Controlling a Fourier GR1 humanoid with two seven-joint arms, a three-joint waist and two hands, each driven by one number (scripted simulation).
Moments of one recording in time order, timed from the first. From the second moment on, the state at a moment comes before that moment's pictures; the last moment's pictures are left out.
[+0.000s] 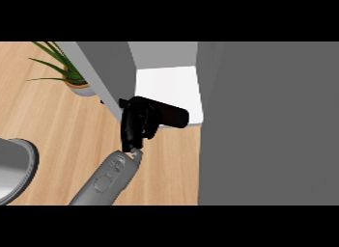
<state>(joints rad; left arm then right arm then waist) -0.47 0.02 -0.42 -1.00 -0.02 0.84 -0.01 0.41 -0.16 0.07 -2.37 -0.36 0.38 0.13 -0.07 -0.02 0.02</state>
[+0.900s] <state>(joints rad) -0.86 0.04 -0.45 -0.67 -0.17 0.87 0.06 0.42 -0.17 0.08 -2.36 -0.38 0.42 0.10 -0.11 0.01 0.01</state>
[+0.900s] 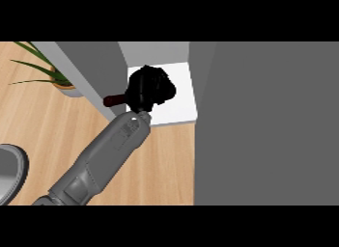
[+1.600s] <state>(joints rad) -1.10 0.03 -0.46 -0.34 -0.15 0.90 0.15 0.42 -0.20 0.05 -2.35 -0.41 0.45 0.08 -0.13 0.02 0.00</state>
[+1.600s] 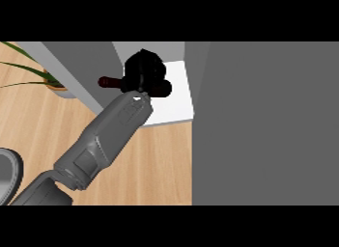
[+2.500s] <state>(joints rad) -1.16 0.02 -0.48 -0.20 -0.16 0.93 0.16 0.41 -0.21 0.05 -2.35 -0.43 0.45 0.09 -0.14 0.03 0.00</state>
